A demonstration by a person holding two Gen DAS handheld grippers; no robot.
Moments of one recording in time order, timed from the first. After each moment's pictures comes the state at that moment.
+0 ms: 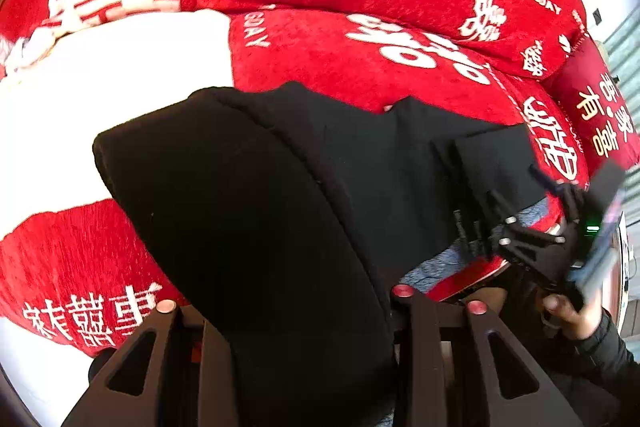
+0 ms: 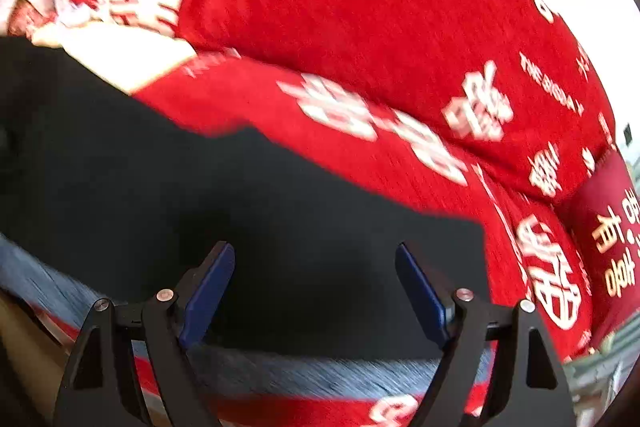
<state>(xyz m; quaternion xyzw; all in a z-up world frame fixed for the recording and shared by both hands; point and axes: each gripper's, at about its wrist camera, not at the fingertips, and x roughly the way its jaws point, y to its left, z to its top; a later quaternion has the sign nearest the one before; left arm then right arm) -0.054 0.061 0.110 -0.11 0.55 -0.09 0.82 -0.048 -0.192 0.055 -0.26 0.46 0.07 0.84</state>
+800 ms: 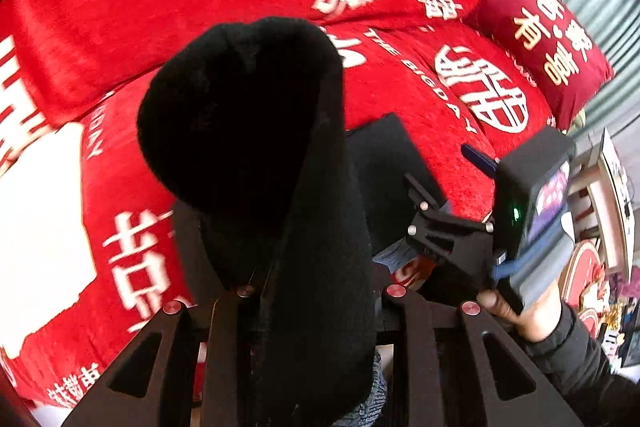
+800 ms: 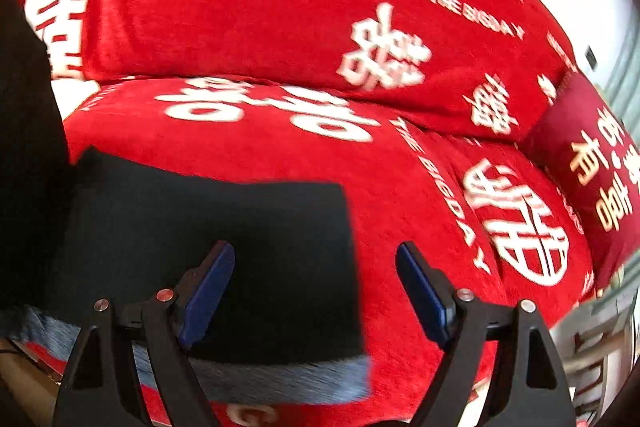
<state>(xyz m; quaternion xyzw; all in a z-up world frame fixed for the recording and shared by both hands) 0.021 -0.180 0.180 0.01 0.56 -0.20 0.80 0.003 -0.340 0.107 -0.16 0.46 -0.01 0.87</state>
